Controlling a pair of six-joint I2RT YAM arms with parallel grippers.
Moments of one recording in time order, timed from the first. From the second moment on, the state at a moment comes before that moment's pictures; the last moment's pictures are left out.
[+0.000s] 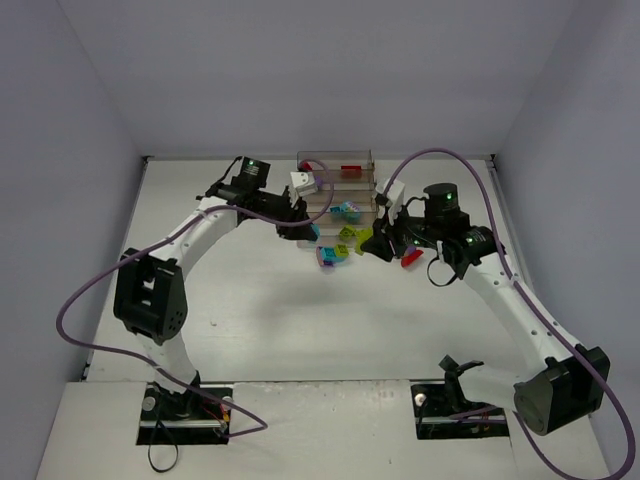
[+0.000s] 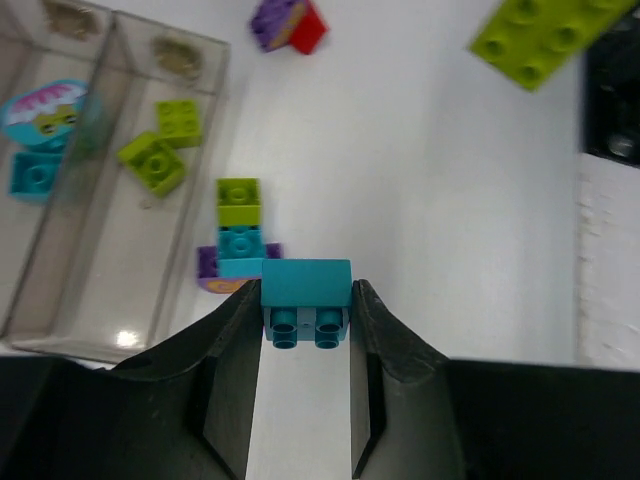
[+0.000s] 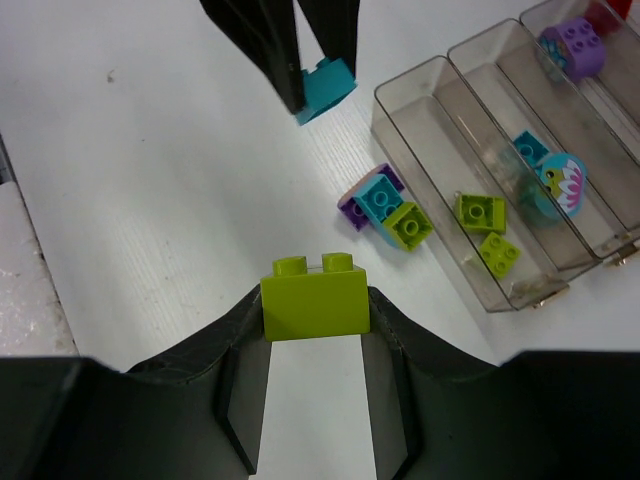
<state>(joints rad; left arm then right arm) -0.39 1.75 1.49 -0.61 1.01 0.53 0.36 1.19 1.07 -0.47 -0.68 -0.34</state>
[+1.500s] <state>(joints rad) -0.44 2.14 1.83 -0.28 0.14 0.06 0.35 1.49 1.14 -0.25 -0.53 -0.09</state>
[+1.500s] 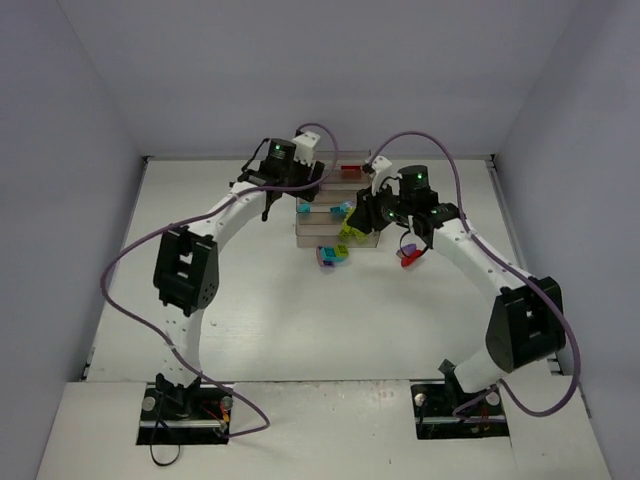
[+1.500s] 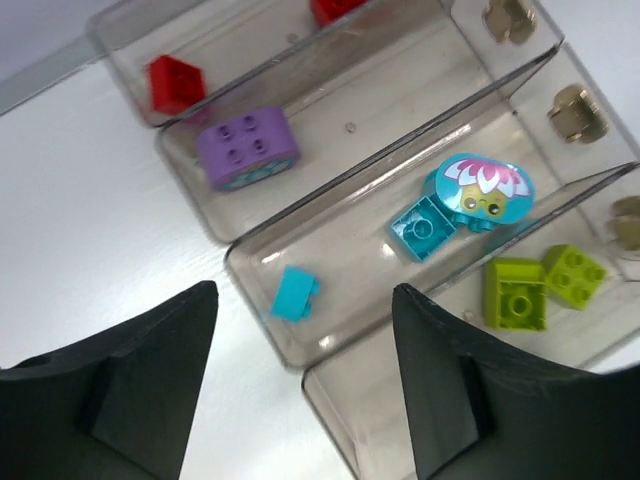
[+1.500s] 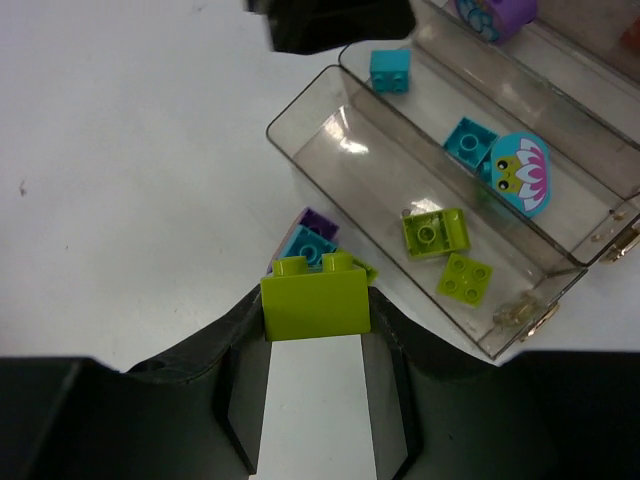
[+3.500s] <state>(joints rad) -0.47 1.35 1.07 -0.43 0.05 -0.41 0.47 1.77 1.09 -0.10 -0.18 0.35</state>
